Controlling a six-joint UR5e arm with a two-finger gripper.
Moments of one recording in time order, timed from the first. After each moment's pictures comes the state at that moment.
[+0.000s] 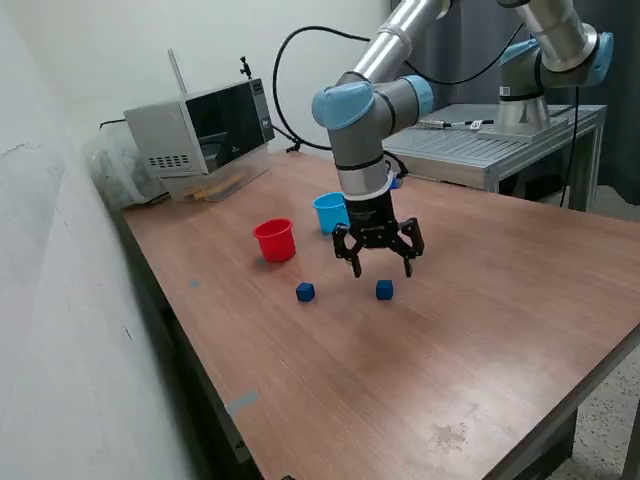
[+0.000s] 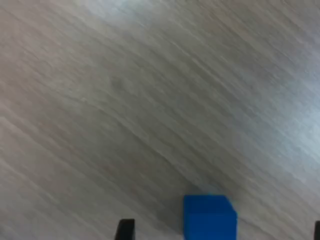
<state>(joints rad) 0.12 -0.64 1.13 -2.03 -1.55 2.62</state>
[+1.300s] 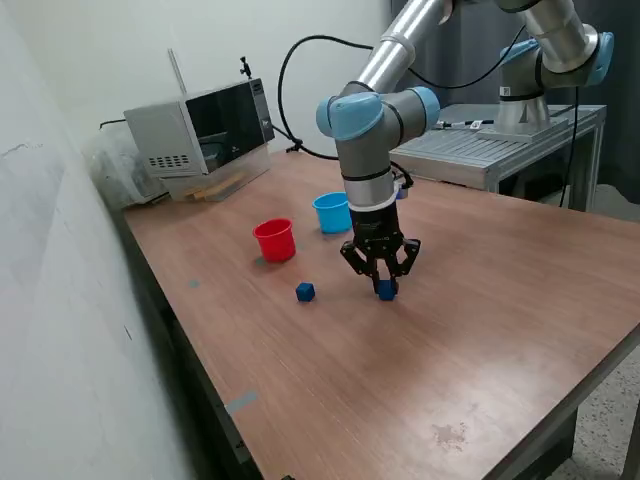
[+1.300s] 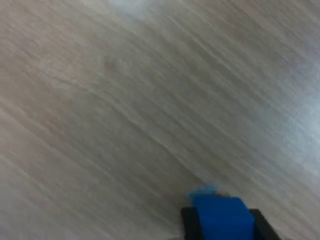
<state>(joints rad) 0.13 -0.61 1.12 -2.07 -1.57 2.63</state>
